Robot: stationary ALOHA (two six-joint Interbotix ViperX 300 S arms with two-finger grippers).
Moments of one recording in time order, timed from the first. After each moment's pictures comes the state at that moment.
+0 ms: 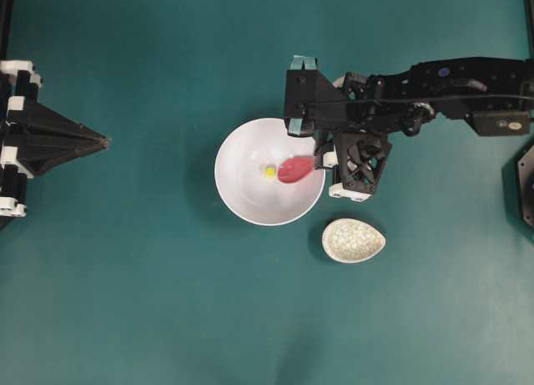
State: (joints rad) left arm 0.00 -0.96 1.18 0.00 -0.17 -0.02; right arm -0.16 0.00 0.51 0.27 0.59 -0.23
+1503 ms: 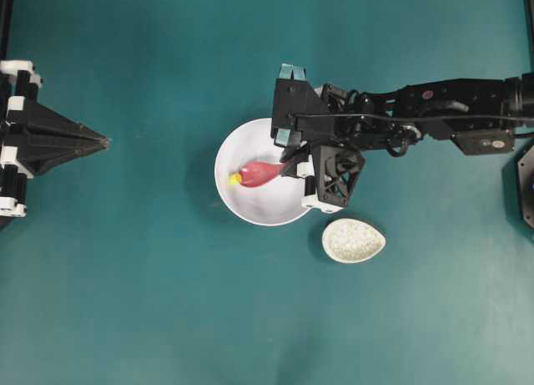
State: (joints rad) left arm 0.00 -0.96 1.18 0.00 -0.17 -0.02; right arm -0.11 0.04 0.51 0.32 0.33 -0.23
